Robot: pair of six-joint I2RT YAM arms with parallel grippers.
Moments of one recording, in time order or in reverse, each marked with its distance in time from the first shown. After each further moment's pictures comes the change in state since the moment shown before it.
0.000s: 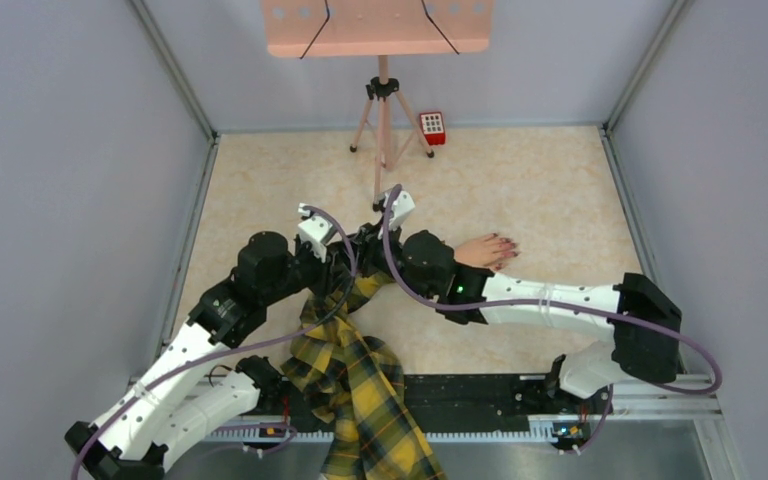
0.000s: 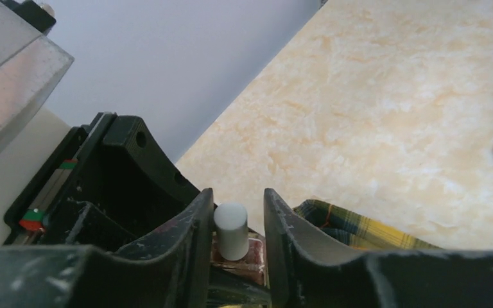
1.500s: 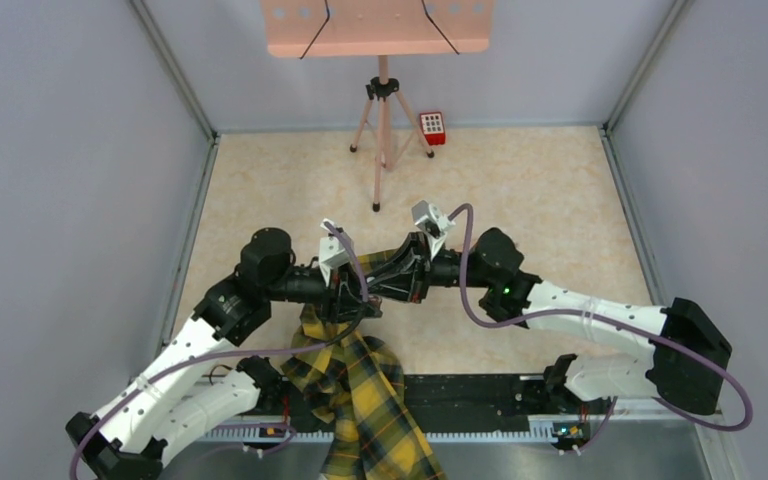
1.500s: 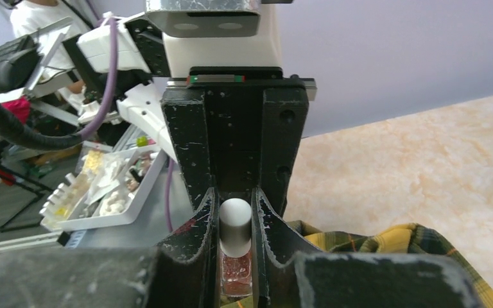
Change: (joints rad) left arm -0.026 0.042 0.013 0.120 0.727 0.002; right arm -0.192 -0.261 -0.293 0.329 -0.912 -0.024
